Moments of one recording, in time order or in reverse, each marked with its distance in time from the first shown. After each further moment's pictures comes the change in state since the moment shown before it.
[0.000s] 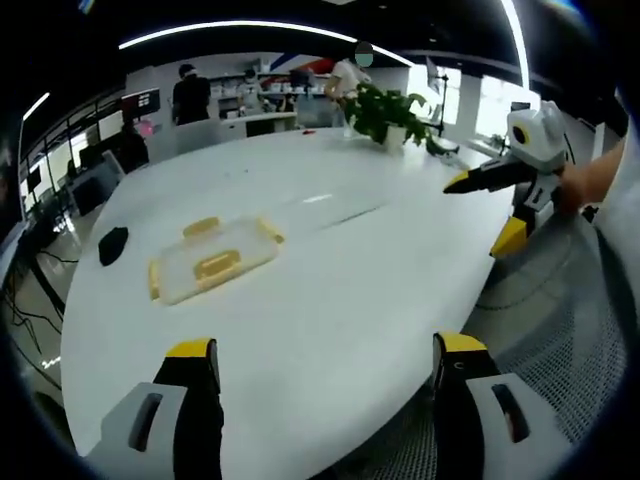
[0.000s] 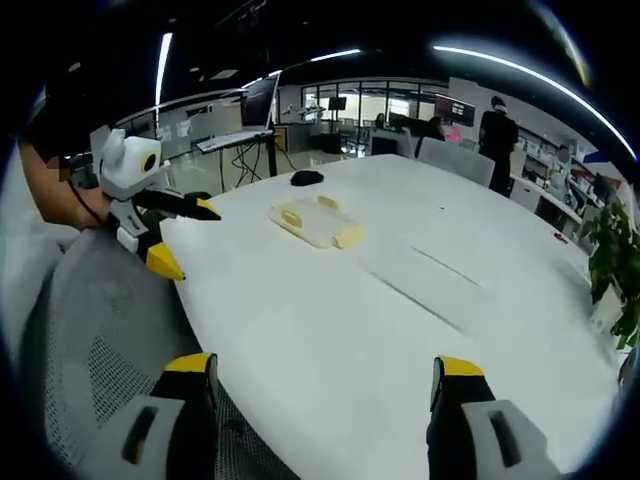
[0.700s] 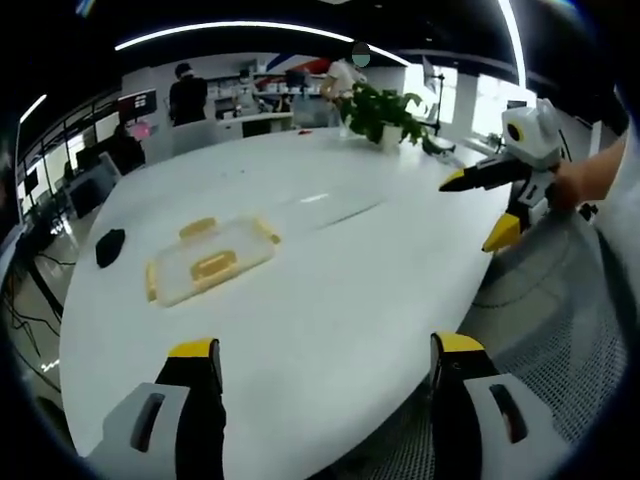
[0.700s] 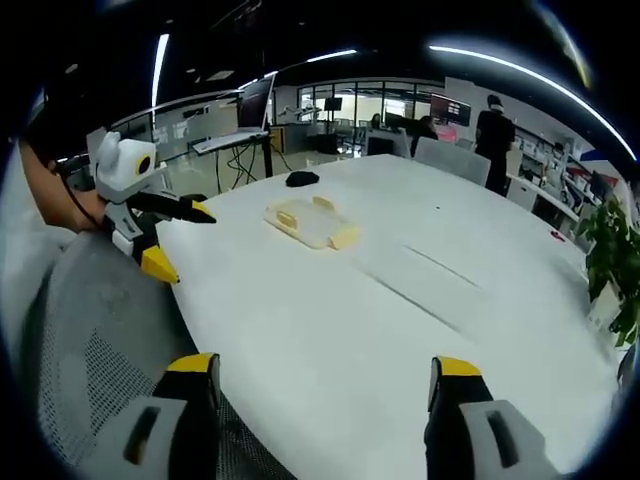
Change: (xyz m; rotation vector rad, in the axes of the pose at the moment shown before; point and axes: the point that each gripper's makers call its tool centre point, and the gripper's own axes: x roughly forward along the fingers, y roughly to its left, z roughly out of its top) left arm 0.000 -0.004 0.000 0.011 0.006 -0.016; right arm 0.000 -0.004 -0.001 0.008 0.001 -0.014
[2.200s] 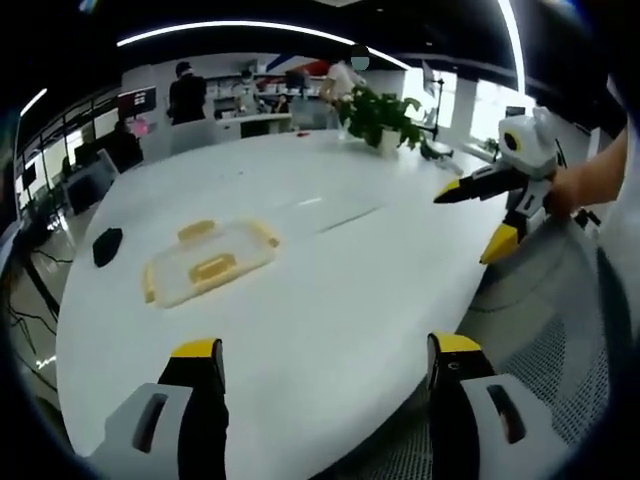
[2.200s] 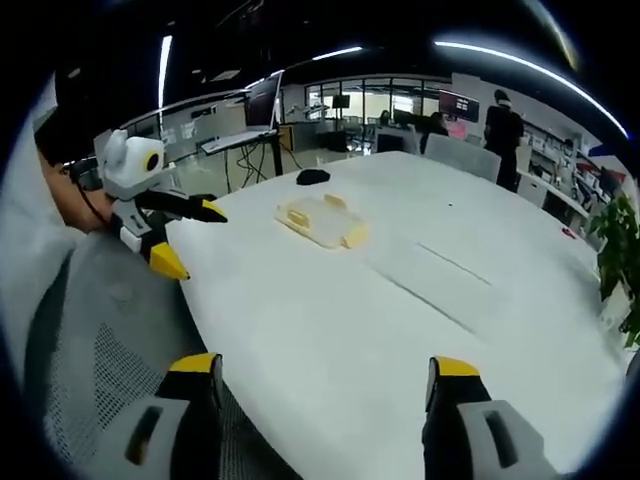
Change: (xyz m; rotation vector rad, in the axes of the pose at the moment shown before) left arm -0.001 0.003 0.003 -0.013 -0.003 -0.019; right arm 0.007 0.009 0.003 0.011 0.009 0.063
